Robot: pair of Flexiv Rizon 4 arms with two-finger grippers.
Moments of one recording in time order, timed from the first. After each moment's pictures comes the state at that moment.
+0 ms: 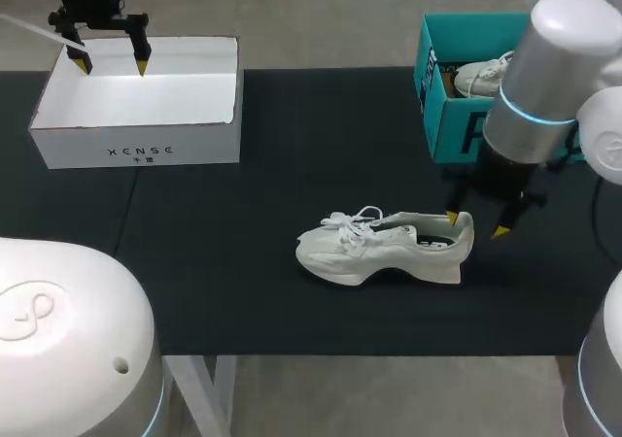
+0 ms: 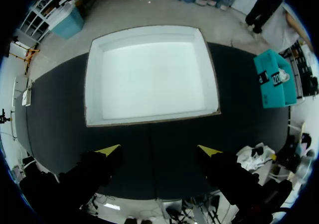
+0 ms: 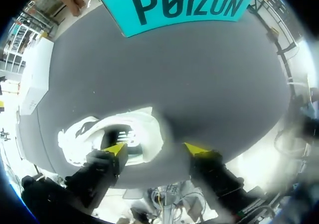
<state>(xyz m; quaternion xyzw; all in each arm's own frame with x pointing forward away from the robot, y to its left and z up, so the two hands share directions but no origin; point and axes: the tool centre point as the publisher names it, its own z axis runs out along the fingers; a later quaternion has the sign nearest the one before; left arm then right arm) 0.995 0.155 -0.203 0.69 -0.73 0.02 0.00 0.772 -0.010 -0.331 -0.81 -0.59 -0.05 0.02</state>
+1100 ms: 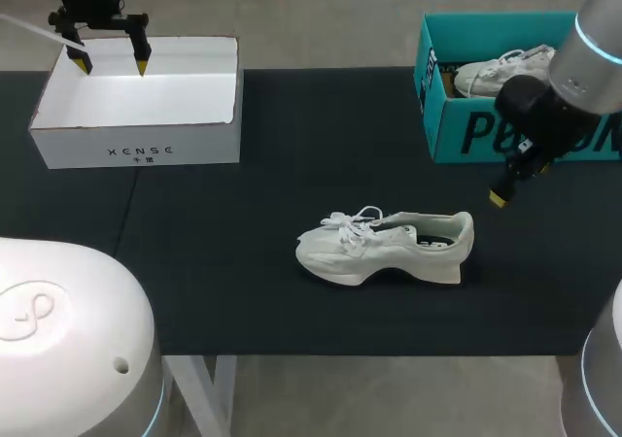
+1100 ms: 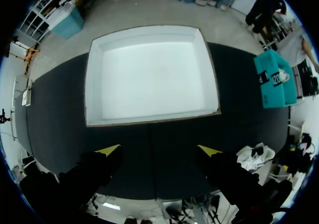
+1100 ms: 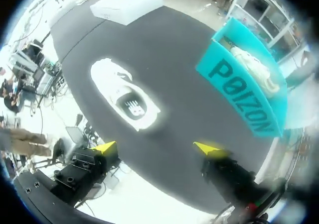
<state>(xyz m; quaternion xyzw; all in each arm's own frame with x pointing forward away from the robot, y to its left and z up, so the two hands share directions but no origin) 0.995 0.155 -0.203 0.69 -0.73 0.02 0.00 0.768 -0.059 -0.239 -0.40 -0.91 -0.09 -0.02</state>
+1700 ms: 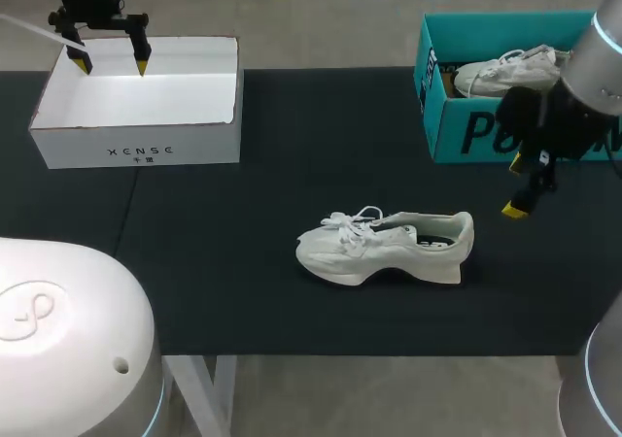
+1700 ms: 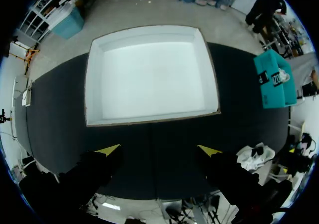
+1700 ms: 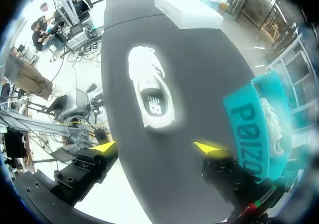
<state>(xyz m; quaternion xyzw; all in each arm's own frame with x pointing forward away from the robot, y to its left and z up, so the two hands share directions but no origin) 0.995 0.155 -0.203 0.69 -0.73 0.02 0.00 0.763 -0.060 -0.242 -0.17 -0.98 -0.12 -0.01</state>
